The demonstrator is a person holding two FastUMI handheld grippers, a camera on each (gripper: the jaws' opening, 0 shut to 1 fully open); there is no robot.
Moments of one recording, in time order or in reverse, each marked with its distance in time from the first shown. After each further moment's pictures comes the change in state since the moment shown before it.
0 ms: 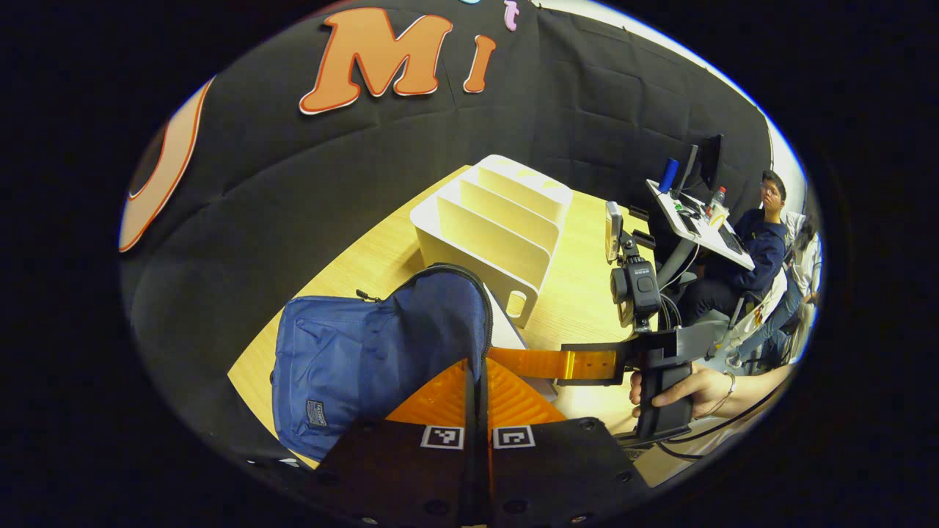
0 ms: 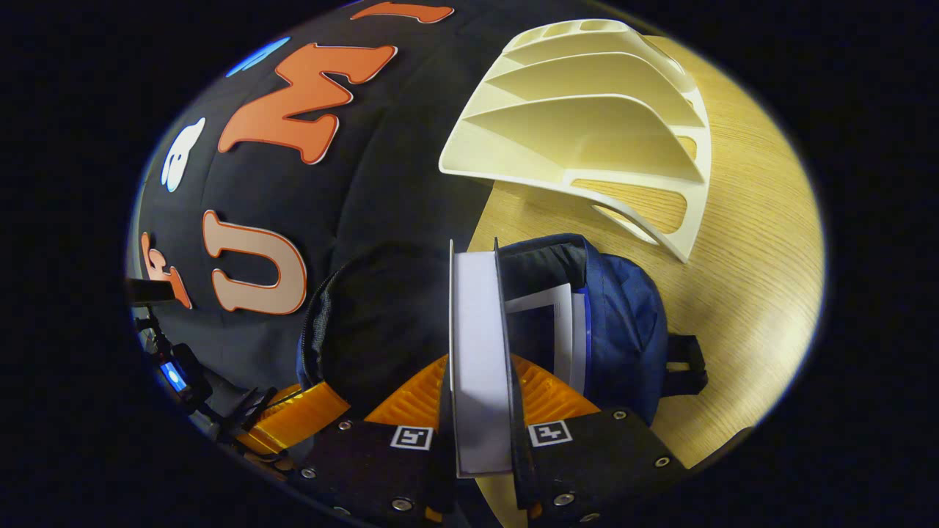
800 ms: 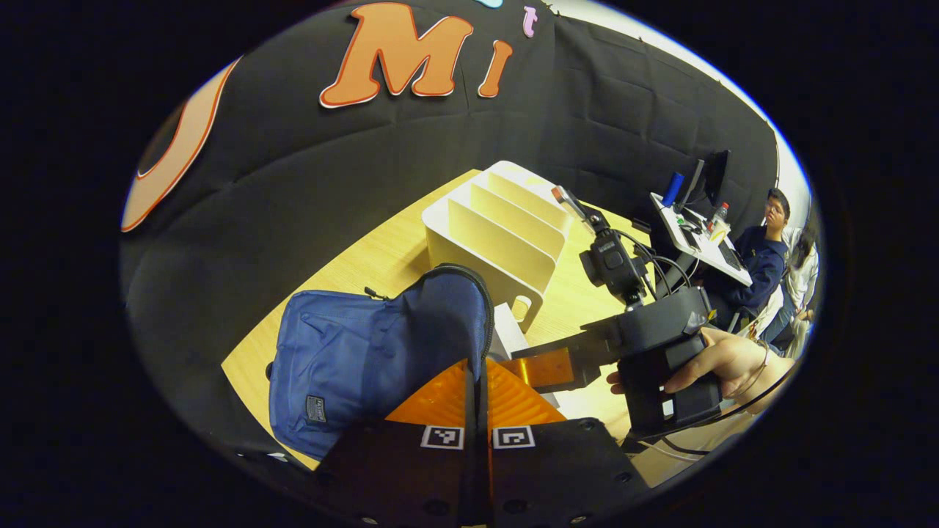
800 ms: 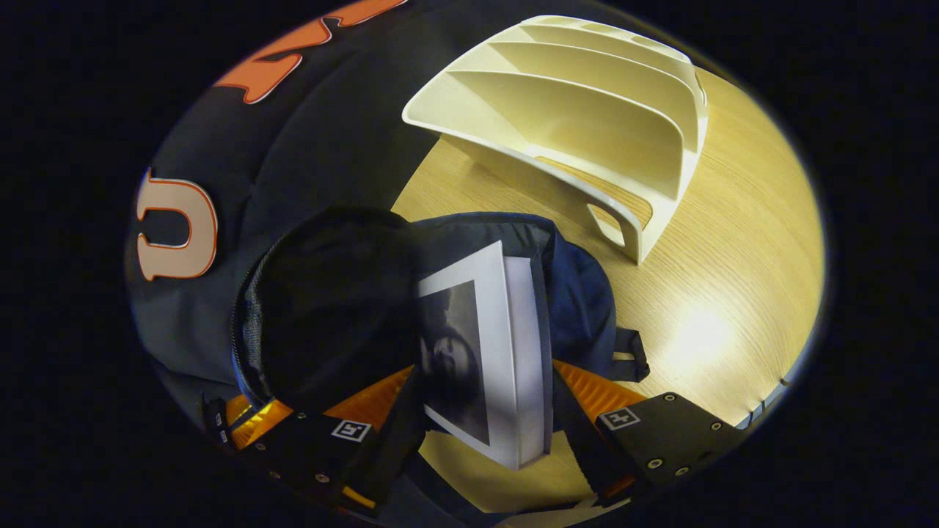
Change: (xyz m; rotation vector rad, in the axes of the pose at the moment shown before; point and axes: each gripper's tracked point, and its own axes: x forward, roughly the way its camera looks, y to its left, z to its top) left arm 0.000 0.004 -0.002 -0.051 -0.018 -0.023; right arm 0.005 -0.008 -0.009 -0.135 0.213 -0.391
